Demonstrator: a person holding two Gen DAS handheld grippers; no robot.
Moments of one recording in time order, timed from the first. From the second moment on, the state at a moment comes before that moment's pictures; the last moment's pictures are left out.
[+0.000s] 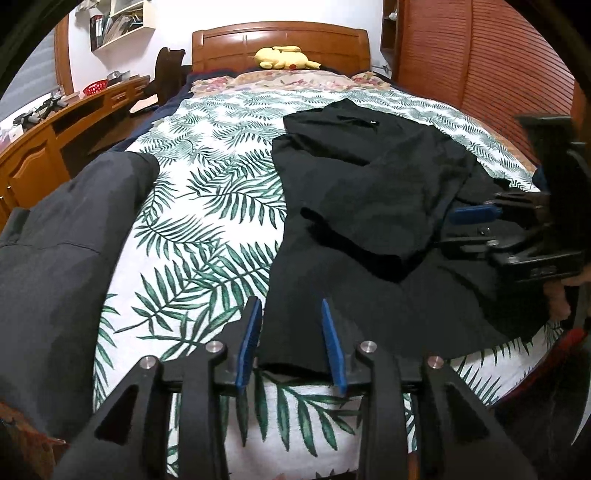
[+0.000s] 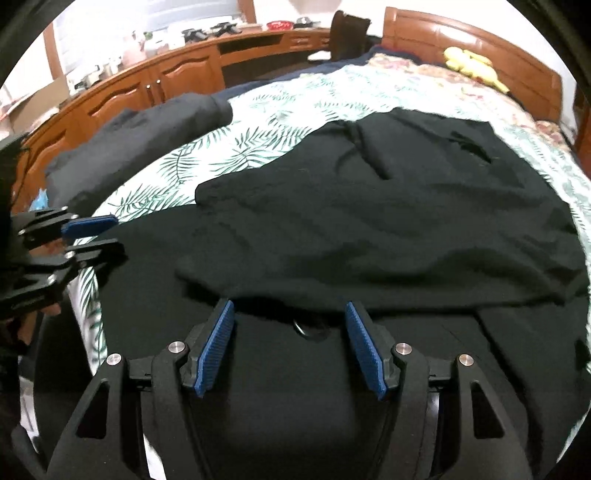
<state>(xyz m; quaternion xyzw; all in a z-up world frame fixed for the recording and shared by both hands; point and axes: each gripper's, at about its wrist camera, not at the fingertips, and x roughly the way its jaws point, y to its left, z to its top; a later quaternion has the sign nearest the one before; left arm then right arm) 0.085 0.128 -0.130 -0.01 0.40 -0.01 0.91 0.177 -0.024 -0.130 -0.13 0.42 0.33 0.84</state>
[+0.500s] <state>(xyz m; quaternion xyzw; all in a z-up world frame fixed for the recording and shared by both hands) 0.096 0.124 -0.145 0.00 0.41 0.00 0.91 0.111 -0.218 -0.111 -0.10 0.40 0.15 0.90</state>
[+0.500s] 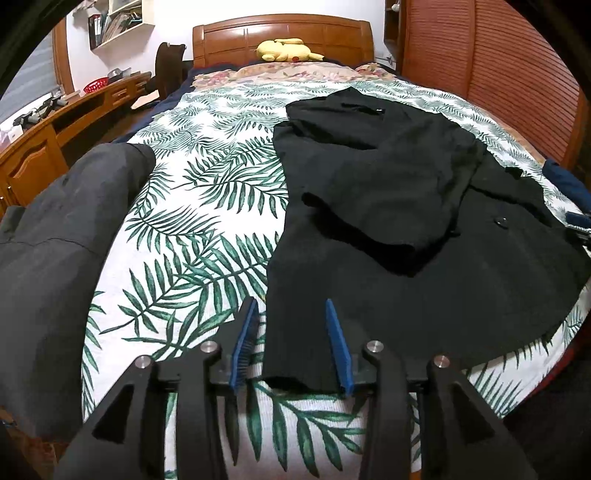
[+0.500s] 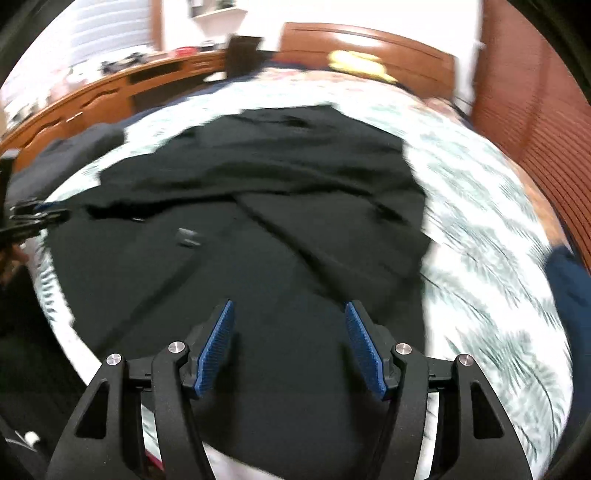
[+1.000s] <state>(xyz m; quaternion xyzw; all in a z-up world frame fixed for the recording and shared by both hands) 0.103 0.125 -0.146 -0.01 0.43 0.01 0.90 0.094 -0.294 -0.129 -0.05 0.43 0.08 0.90</state>
